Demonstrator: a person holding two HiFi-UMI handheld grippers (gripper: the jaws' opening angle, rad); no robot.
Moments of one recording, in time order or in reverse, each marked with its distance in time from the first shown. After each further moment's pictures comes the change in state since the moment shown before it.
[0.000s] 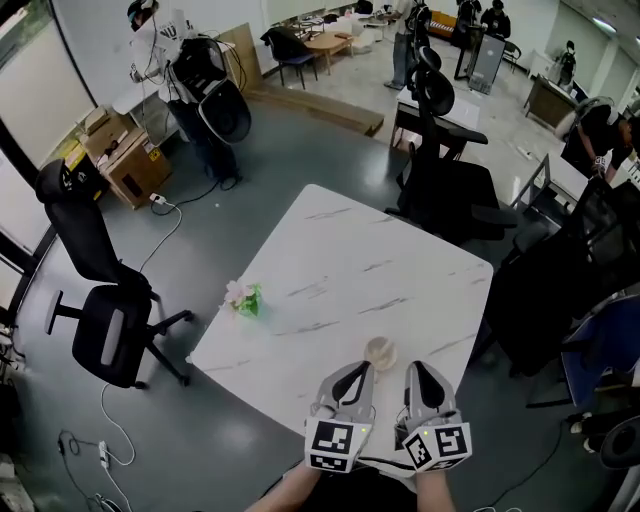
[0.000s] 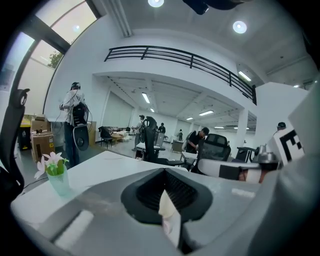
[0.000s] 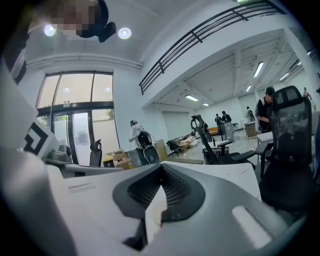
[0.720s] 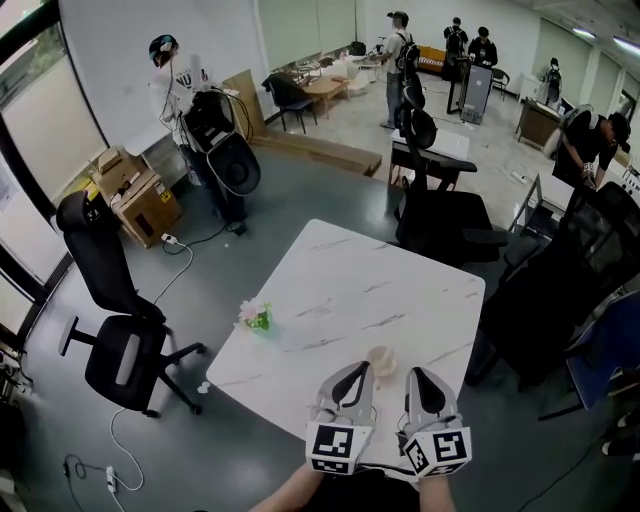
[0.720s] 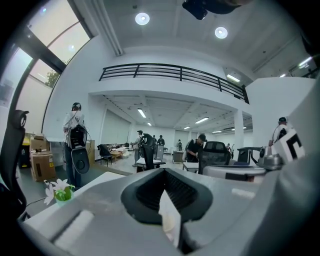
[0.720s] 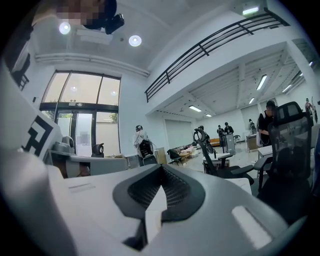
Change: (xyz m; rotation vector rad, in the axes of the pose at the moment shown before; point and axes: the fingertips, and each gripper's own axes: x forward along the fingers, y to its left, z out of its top) left arm -0.039 -0.017 0.051 0.110 -0.154 0.019; right arm -0.038 0.026 0.036 -0.087 -0.100 0.007
